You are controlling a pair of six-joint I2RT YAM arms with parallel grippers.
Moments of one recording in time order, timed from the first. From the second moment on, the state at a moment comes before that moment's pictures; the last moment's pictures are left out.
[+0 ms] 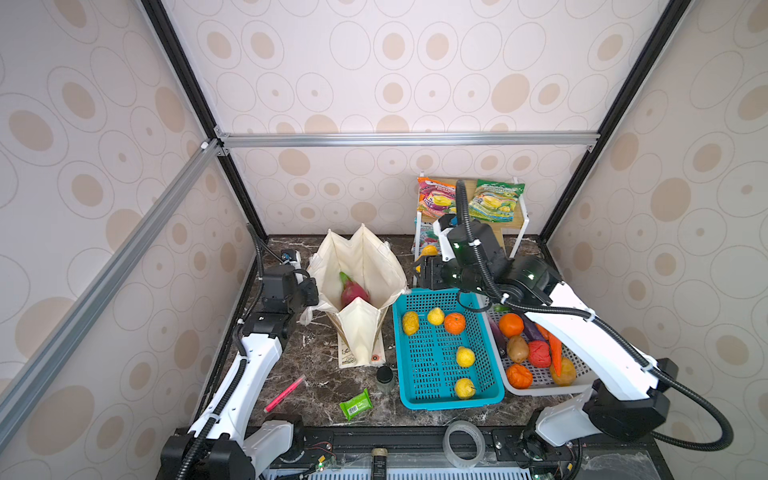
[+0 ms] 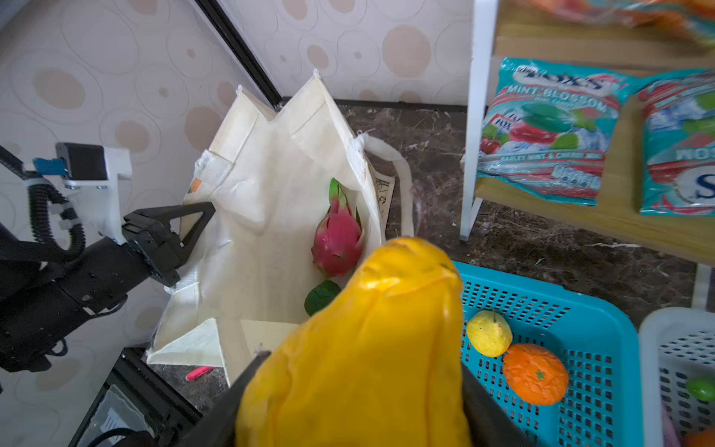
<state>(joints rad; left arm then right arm) -0.06 1.08 0.87 -0.31 -0.06 -0.15 0.83 1.55 1.84 -0.94 0.14 0.52</state>
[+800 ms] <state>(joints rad) -0.06 1.08 0.87 -0.31 -0.06 -0.15 0.91 2.29 2.43 -1.05 0.11 0.45</state>
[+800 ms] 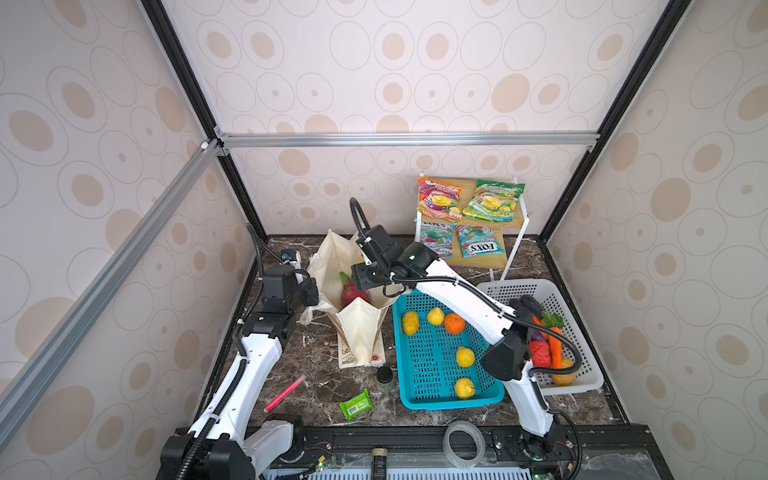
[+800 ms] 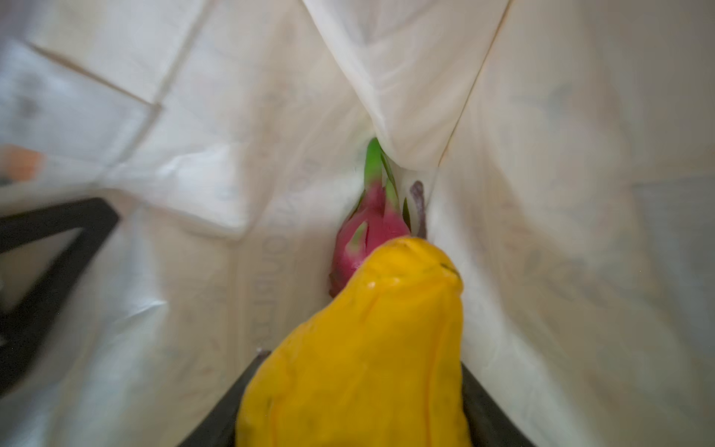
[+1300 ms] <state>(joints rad) -0.06 1.08 0.87 -0.31 -0.06 -0.15 0.91 2.41 2.41 -1.11 0.11 0.44</state>
